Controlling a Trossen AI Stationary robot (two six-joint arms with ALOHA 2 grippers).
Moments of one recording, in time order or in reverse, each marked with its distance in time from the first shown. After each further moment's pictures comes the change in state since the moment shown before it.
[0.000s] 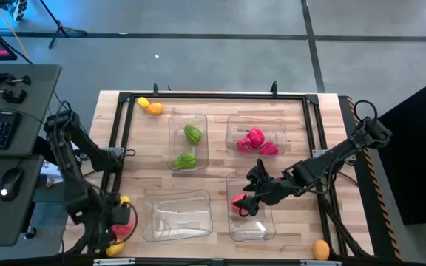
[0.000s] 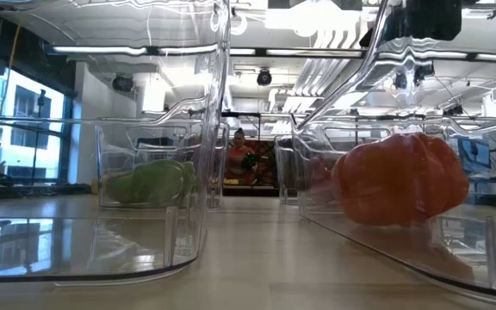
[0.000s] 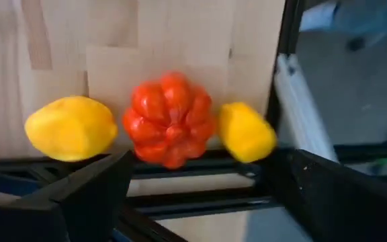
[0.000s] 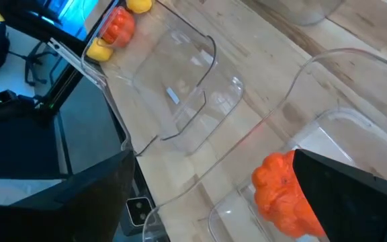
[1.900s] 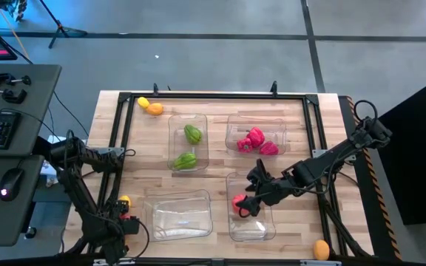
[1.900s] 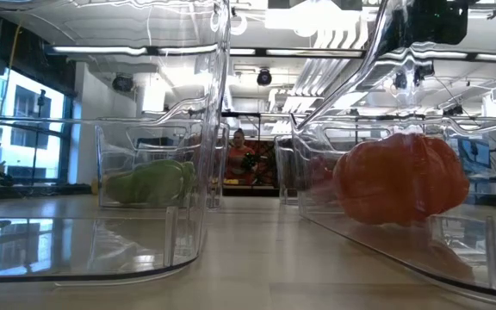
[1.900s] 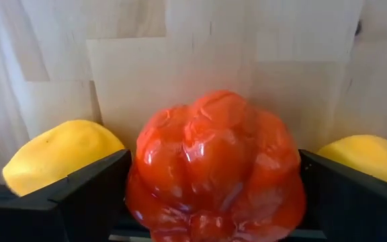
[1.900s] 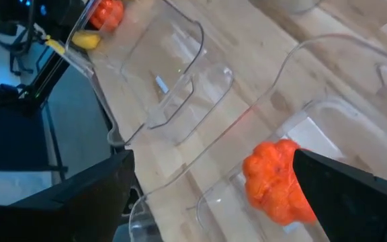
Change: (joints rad) left arm -0.048 0.376 -0.026 0.044 -0.021 0.062; right arm 0.001 0.000 0.000 -0.048 -0.024 0.000
